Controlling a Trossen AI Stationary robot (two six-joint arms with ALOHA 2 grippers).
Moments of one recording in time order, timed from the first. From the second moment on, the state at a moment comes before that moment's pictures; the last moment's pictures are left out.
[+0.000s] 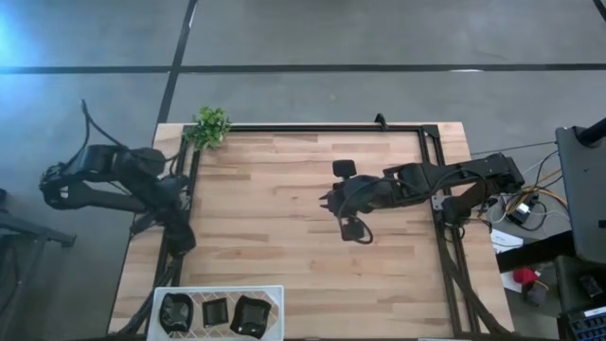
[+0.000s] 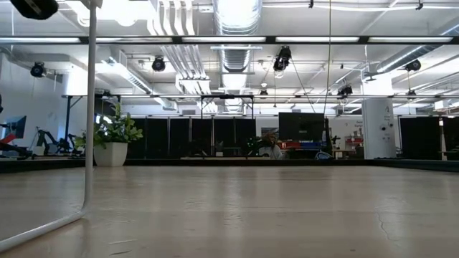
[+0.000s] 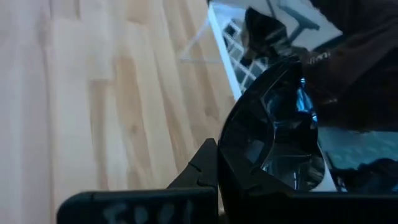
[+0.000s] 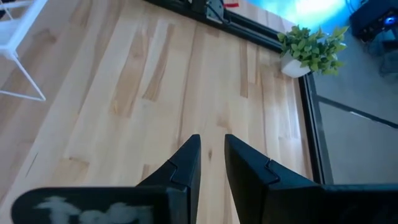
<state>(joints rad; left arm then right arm) 0.02 0.67 1.09 -1.34 0.53 -0.10 0.21 1.55 1.60 -0.79 0.29 -0.16</state>
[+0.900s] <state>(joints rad) -0.08 0.73 1.09 -1.36 0.54 -0.13 0.21 1.53 1.60 -0.77 0.29 -0.16</state>
